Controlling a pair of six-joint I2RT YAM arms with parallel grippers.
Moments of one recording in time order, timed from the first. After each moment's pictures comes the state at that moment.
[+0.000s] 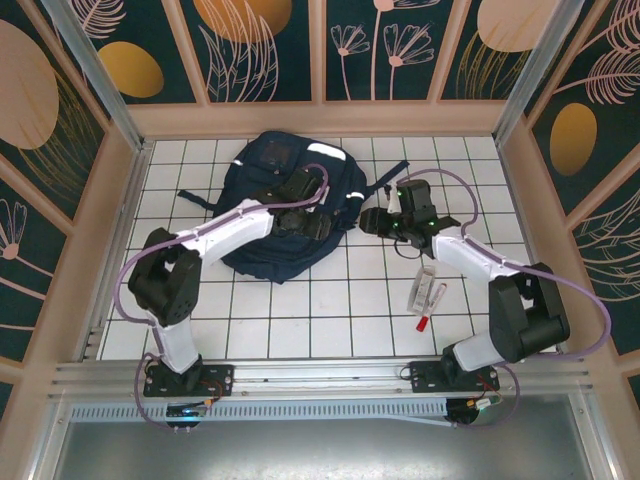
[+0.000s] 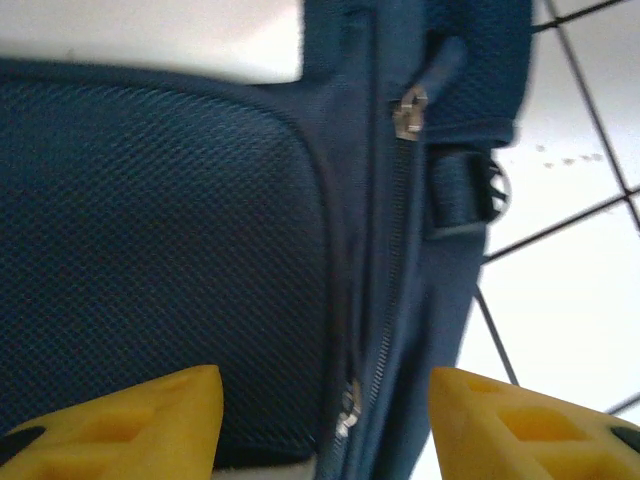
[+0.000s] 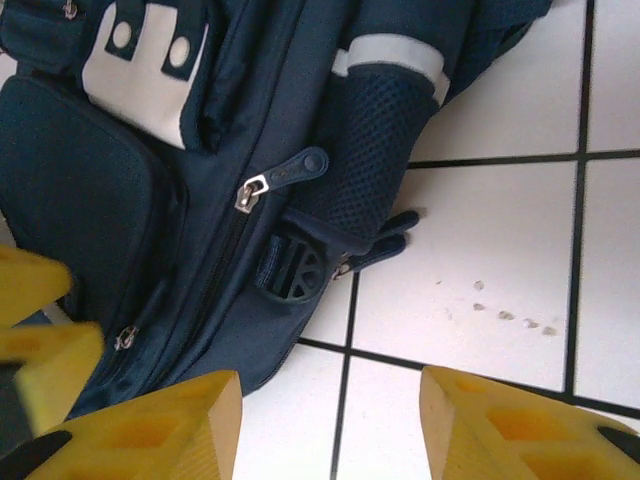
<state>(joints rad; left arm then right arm) -0.67 1.85 1.40 -0.59 -0.01 -0.36 0.39 1.46 0.87 -0.17 -0.30 0.49</state>
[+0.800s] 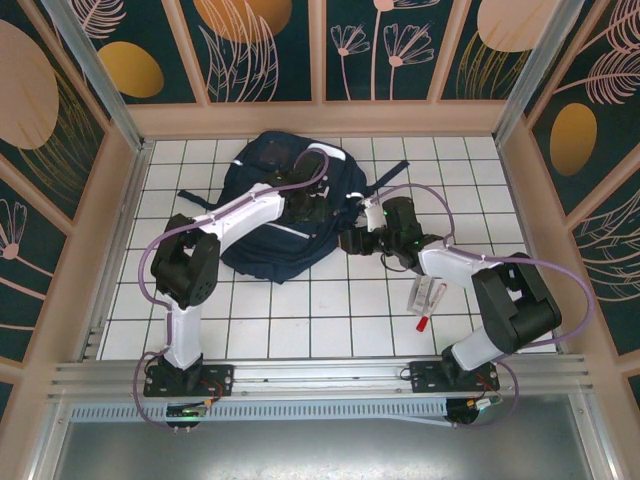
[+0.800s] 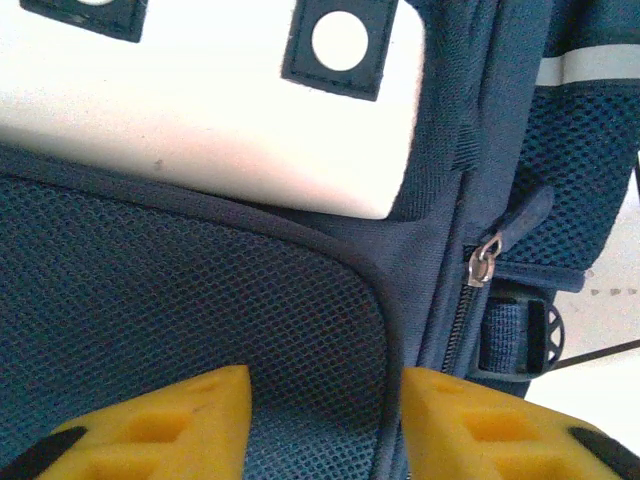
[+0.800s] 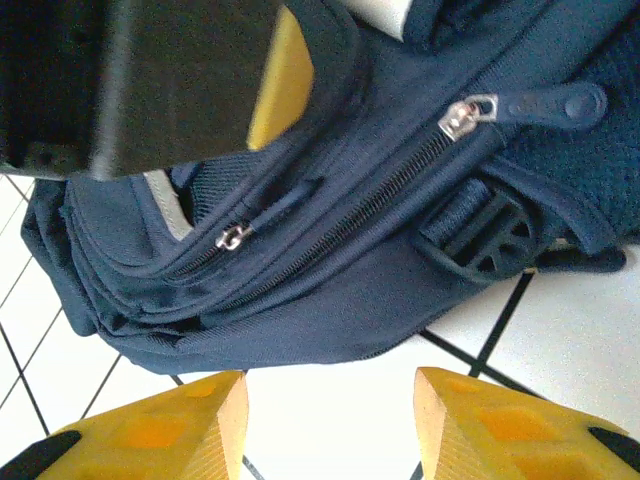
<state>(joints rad) -0.64 2.01 1.62 -0.69 -0.06 -0.51 0.48 1.52 0.72 0.15 -0.46 0.25</state>
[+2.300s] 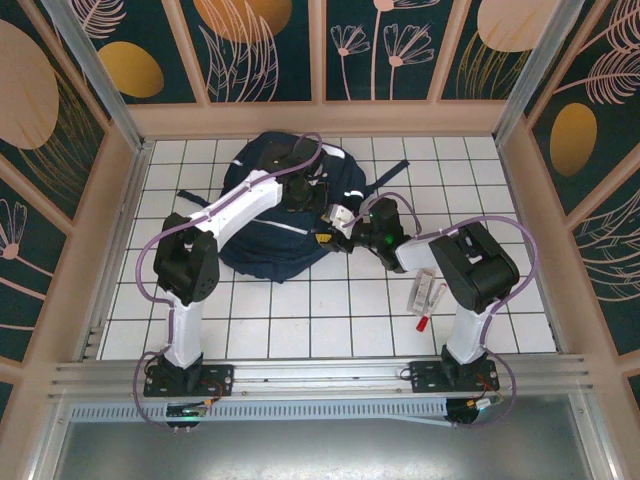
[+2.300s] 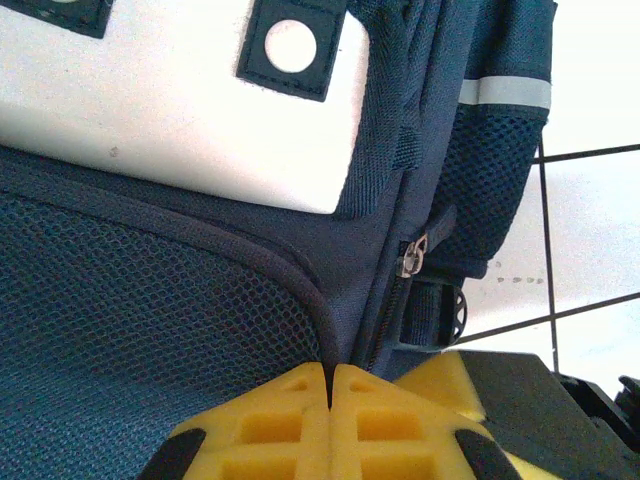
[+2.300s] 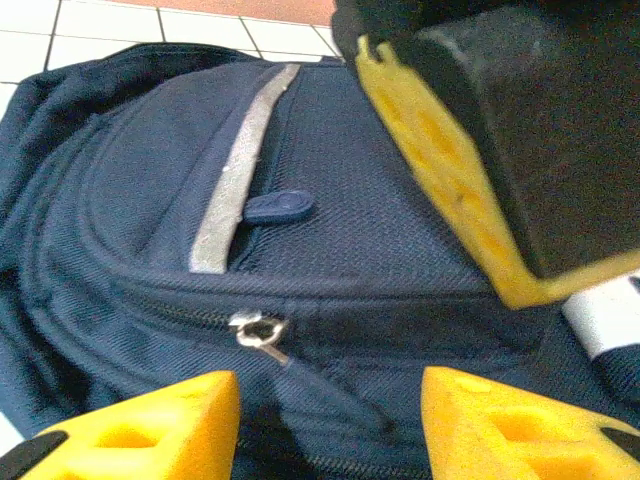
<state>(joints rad) -0.62 2.03 1.79 -0.85 0.07 -0.58 0.53 1.84 0.77 0.71 -0.61 -0.50</state>
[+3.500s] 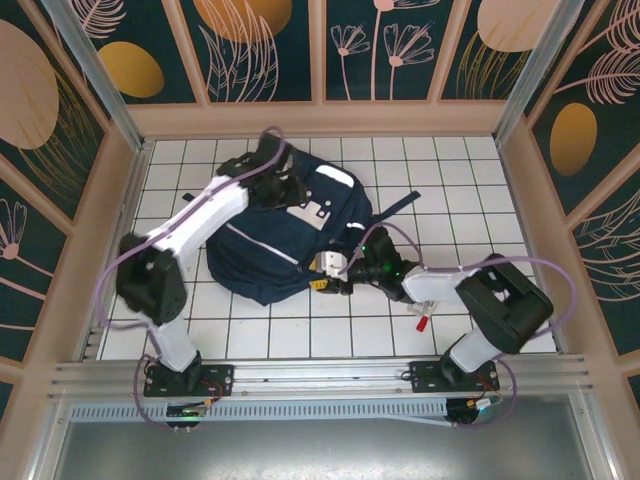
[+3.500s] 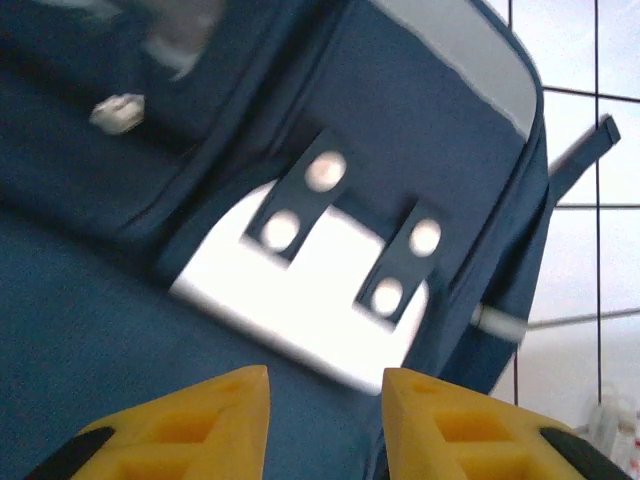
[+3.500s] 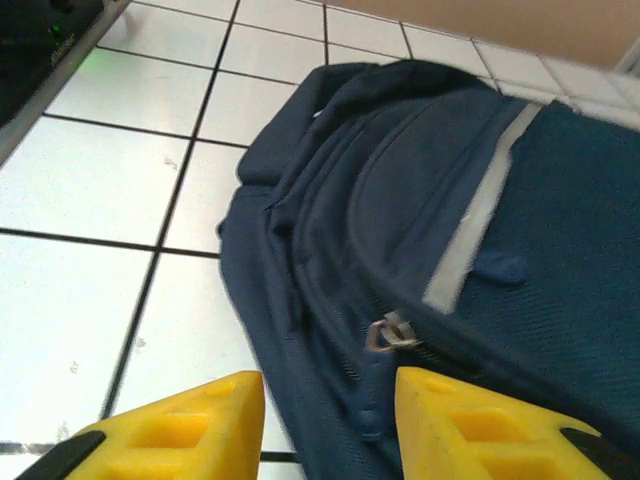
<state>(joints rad) -0.53 1.72 1.53 -0.78 0.08 -0.65 0.72 1.52 0.58 0.44 -0.69 -0.66</state>
